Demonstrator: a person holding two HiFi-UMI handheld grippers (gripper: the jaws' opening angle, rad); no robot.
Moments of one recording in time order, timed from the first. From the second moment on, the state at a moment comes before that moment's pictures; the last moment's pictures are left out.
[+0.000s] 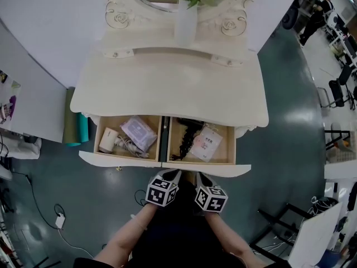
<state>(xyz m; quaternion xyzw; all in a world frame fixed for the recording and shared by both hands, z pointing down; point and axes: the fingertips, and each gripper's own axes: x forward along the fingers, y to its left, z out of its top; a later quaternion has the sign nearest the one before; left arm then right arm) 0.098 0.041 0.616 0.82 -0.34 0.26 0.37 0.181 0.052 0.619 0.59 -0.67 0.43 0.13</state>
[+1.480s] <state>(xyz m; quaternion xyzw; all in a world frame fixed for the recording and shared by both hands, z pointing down) 0.104 0.019 0.617 0.81 -0.37 0.24 0.40 0.183 0.030 0.620 0.58 -0.68 0.43 0.13</state>
